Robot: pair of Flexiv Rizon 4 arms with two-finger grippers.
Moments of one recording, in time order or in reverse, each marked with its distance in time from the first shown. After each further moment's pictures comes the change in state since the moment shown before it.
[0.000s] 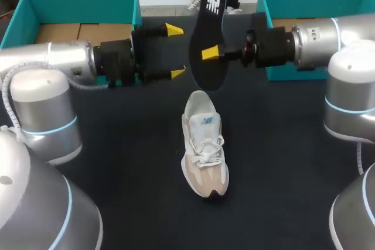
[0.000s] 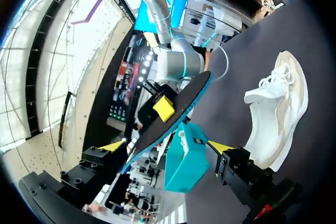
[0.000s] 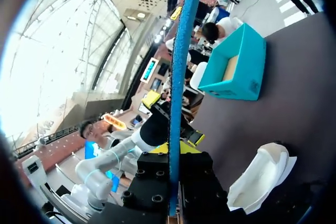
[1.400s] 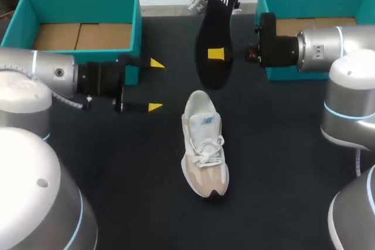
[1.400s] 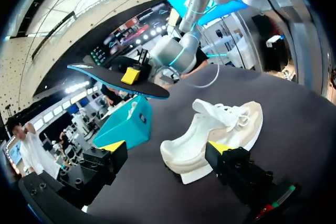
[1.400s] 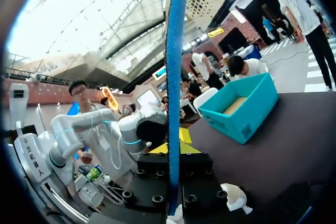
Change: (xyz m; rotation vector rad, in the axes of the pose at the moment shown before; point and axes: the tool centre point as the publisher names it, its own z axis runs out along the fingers) left arm 0.099 0.007 -0.053 -0.177 0.271 -0.649; right arm -0.033 0.014 -0.012 -0.079 0.004 -0.487
